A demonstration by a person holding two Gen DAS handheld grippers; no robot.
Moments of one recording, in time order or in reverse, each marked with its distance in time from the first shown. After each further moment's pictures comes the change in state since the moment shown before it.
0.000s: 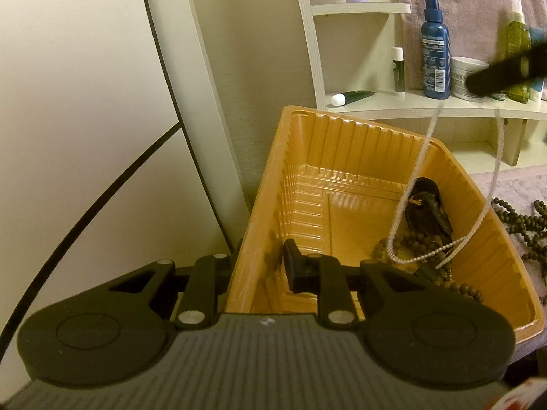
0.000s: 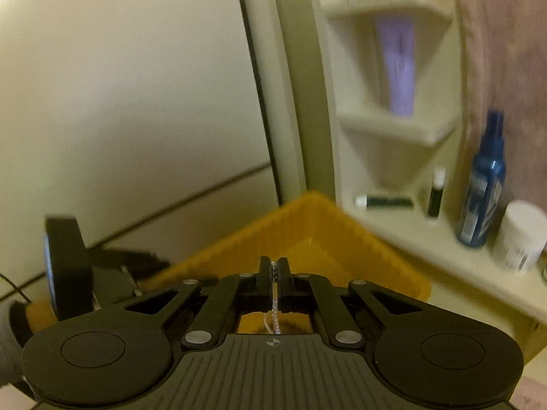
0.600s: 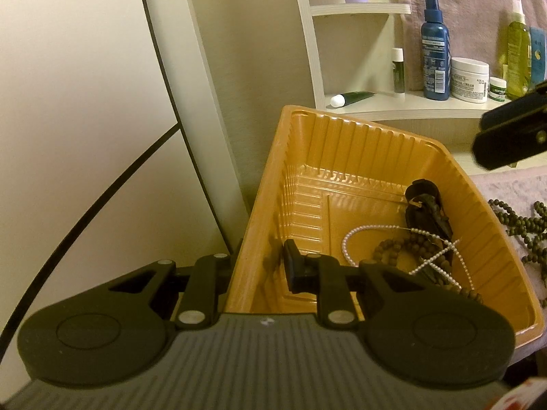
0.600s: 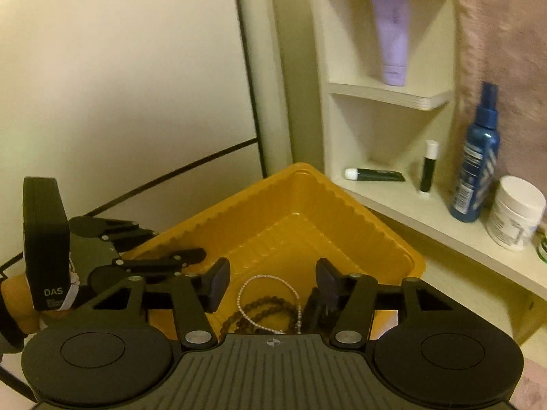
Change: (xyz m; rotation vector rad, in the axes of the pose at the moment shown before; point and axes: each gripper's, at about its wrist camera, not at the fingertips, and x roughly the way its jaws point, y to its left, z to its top) left arm 0.001 0.000 0.001 -0.001 -0.001 -0.002; right arm 0.003 0.005 -0.022 0.010 0.016 -0.065
